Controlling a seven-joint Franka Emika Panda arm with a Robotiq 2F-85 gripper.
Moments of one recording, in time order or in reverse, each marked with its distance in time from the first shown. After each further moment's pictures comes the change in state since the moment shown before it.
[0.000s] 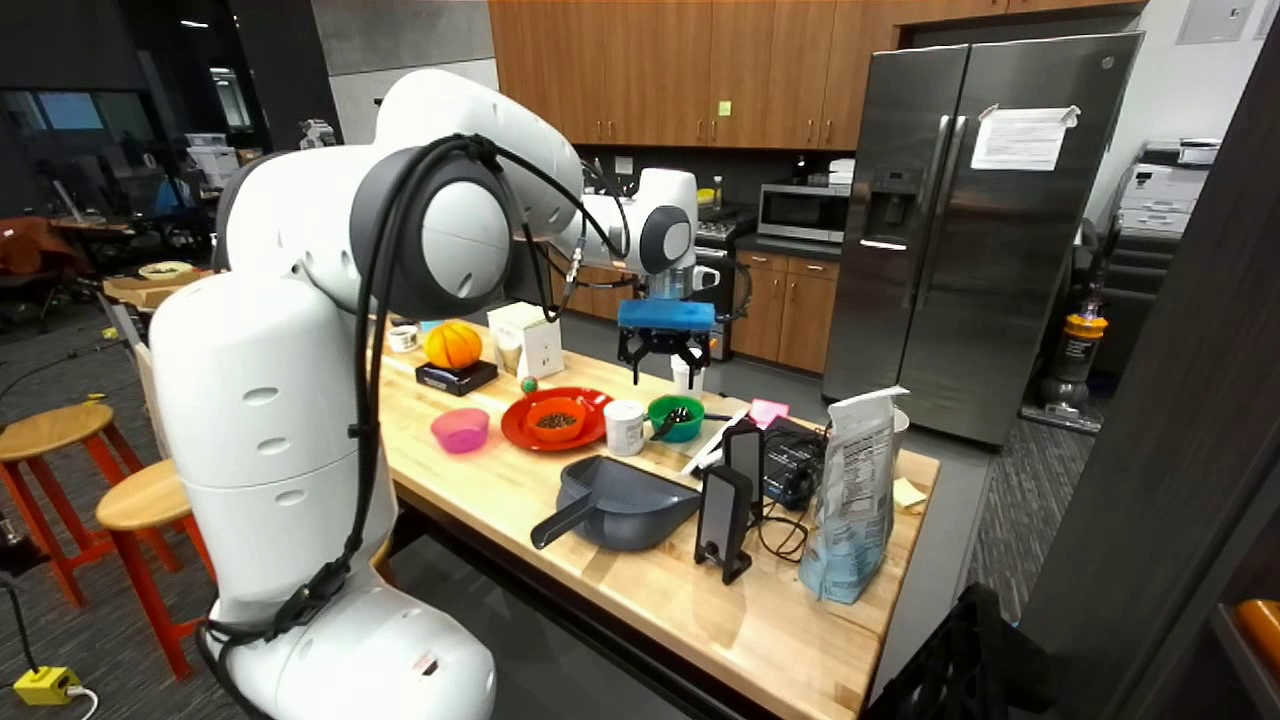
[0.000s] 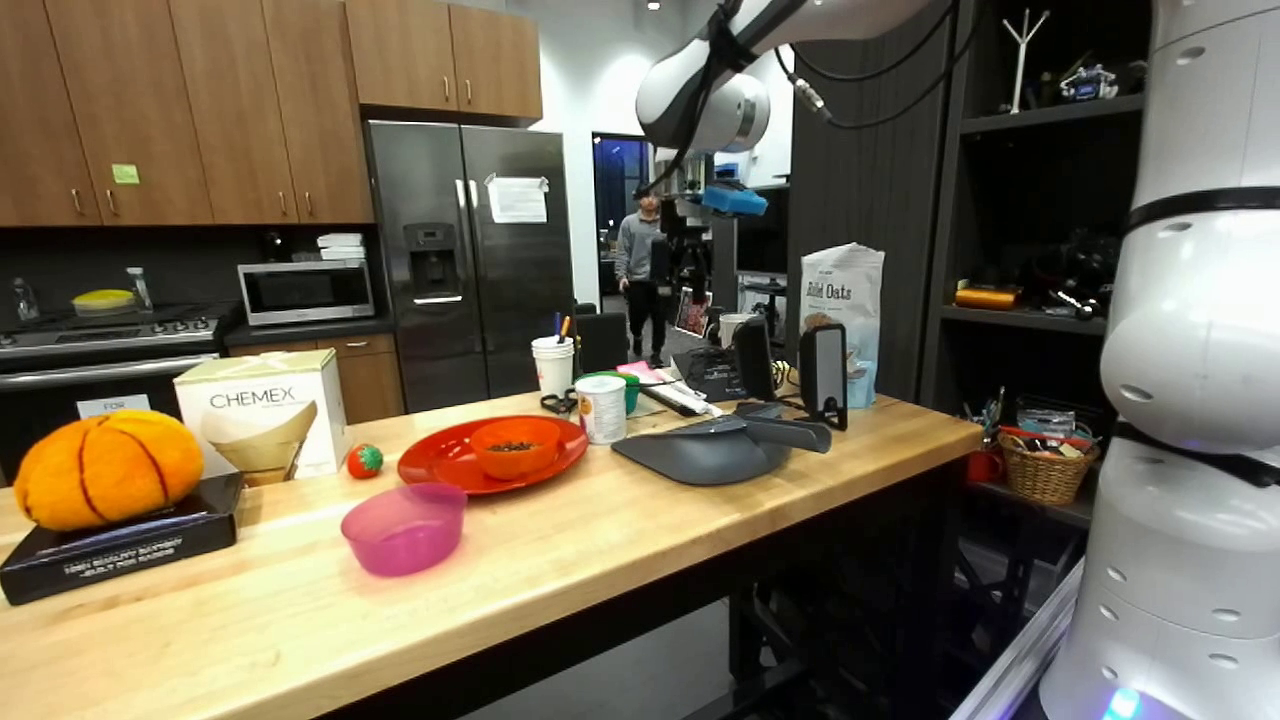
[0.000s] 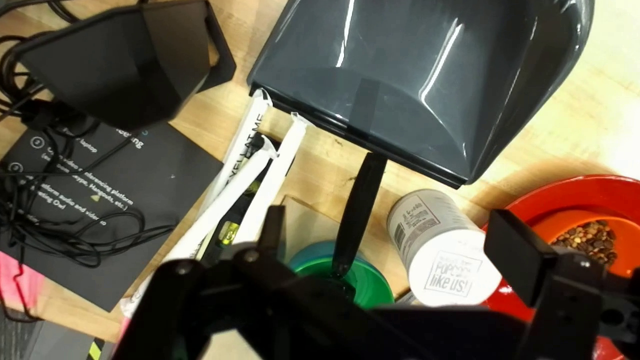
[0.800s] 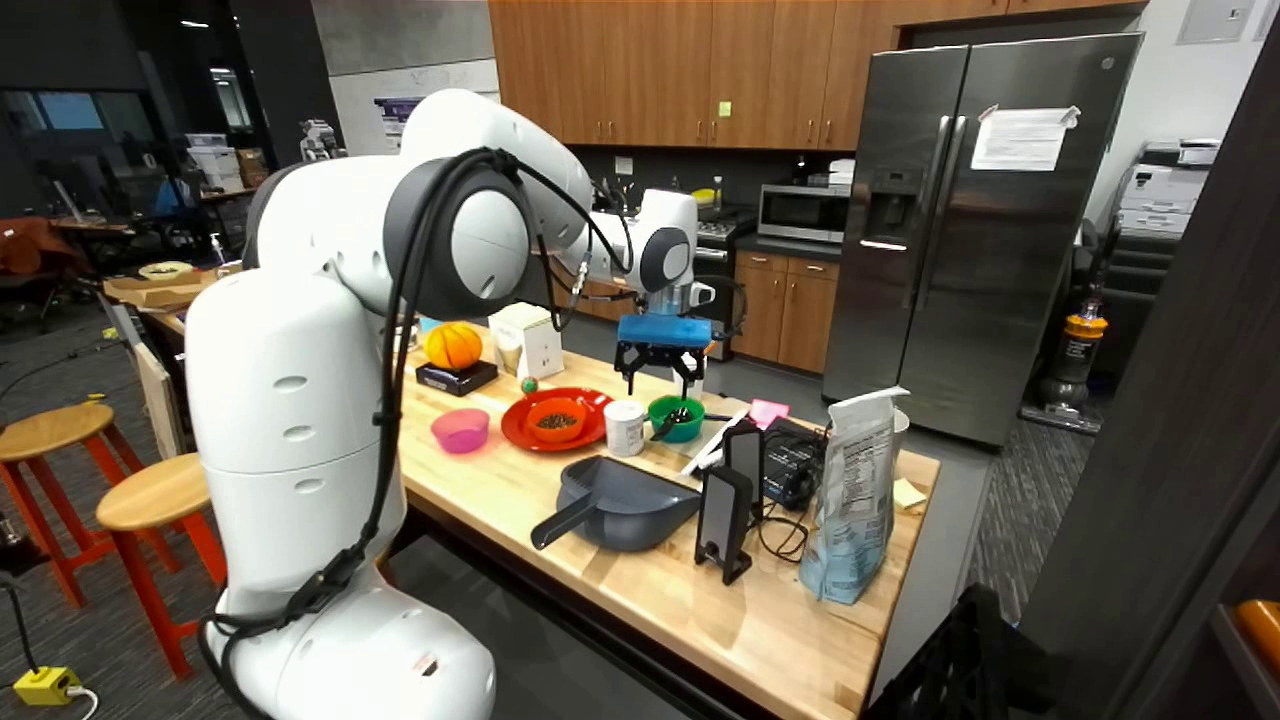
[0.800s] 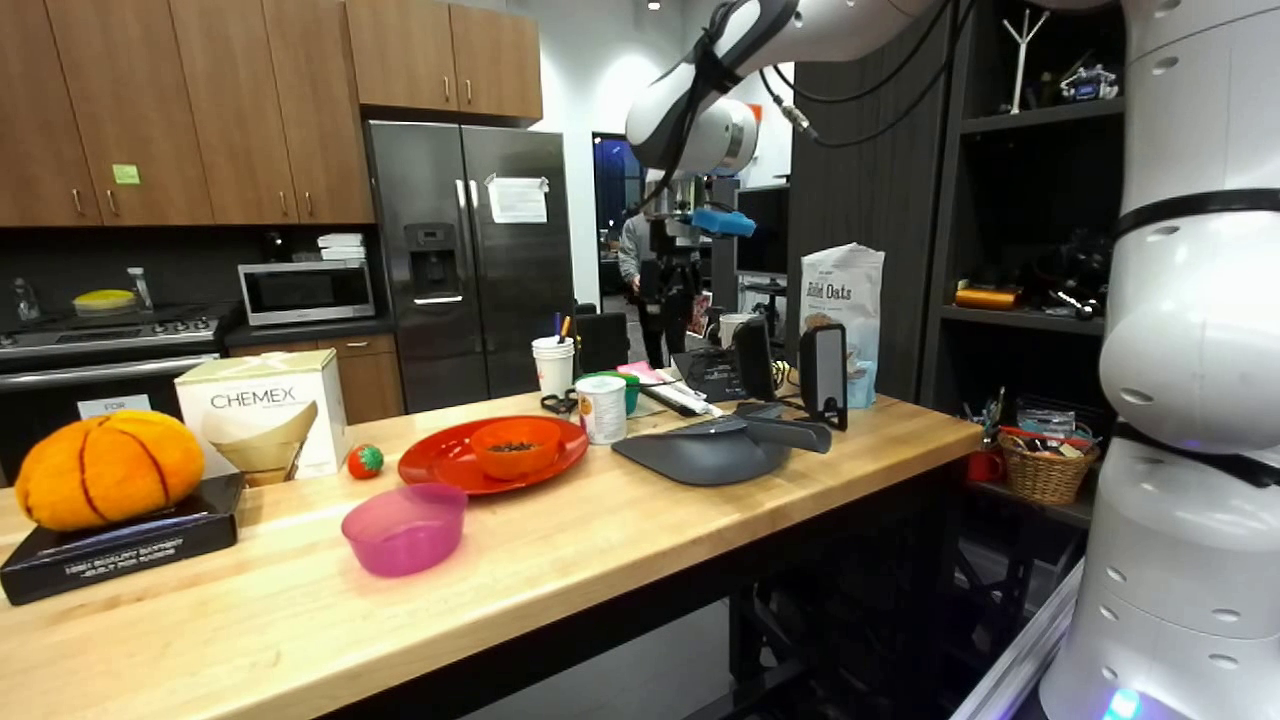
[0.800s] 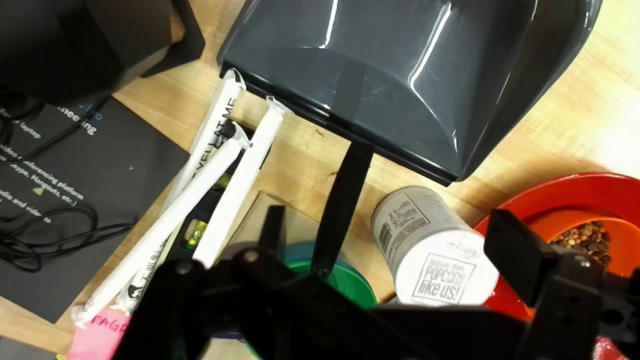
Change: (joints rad) arm -0.003 0.060 0.018 0.007 0.043 0.038 -0.031
